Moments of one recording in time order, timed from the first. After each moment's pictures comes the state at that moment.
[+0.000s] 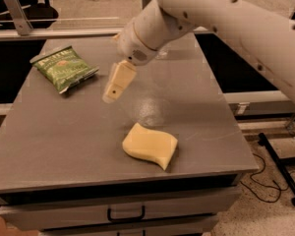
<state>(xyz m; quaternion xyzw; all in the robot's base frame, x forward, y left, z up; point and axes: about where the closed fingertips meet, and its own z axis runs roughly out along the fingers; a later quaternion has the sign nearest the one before) 0.592 0.086 0.911 -0.68 0.63 0.15 0.34</state>
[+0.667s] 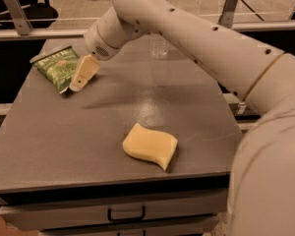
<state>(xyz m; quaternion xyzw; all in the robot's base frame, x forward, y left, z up) 0.663 0.179 0.893 -0.66 0.63 0.17 0.38</state>
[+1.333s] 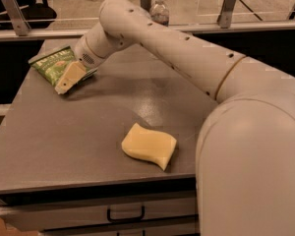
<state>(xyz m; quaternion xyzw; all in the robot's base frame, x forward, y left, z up) 0.689 0.229 0.857 -0.61 0.67 0.22 0.37</state>
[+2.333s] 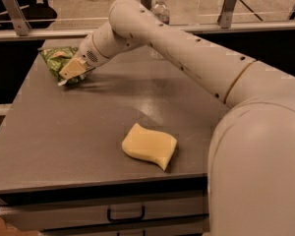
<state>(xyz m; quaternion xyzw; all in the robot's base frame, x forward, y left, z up) 0.685 0.222 0.867 -0.56 0.69 0.27 0.38</state>
